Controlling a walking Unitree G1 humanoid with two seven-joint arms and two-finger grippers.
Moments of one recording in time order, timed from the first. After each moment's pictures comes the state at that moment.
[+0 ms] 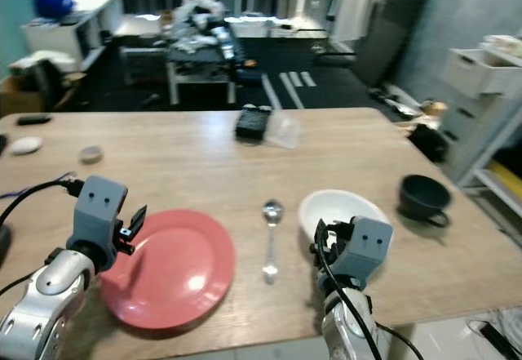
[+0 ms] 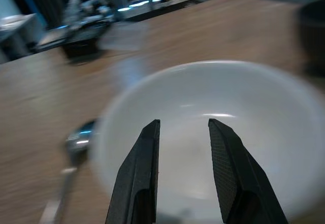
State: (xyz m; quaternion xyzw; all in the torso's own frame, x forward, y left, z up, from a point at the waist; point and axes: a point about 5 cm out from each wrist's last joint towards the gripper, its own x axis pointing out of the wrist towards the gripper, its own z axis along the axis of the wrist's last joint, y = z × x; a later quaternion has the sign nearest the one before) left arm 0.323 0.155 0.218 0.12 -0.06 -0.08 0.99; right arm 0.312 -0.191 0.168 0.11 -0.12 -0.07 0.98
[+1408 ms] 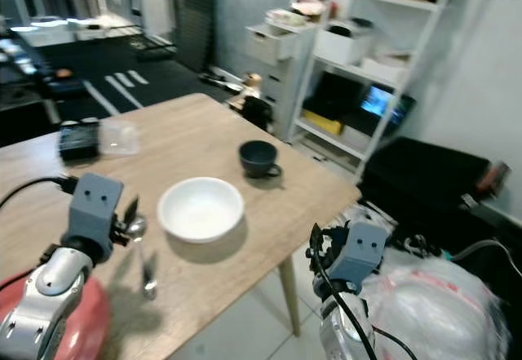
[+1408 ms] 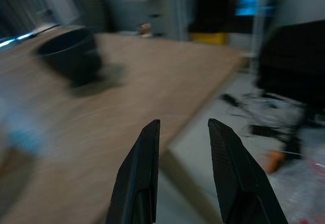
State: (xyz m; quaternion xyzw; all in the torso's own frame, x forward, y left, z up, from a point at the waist) left arm 0.319 0.163 0.242 0.17 -0.17 -0.01 0.97; right arm 0.311 -0.186 0.163 0.12 -0.11 -0.06 0.99
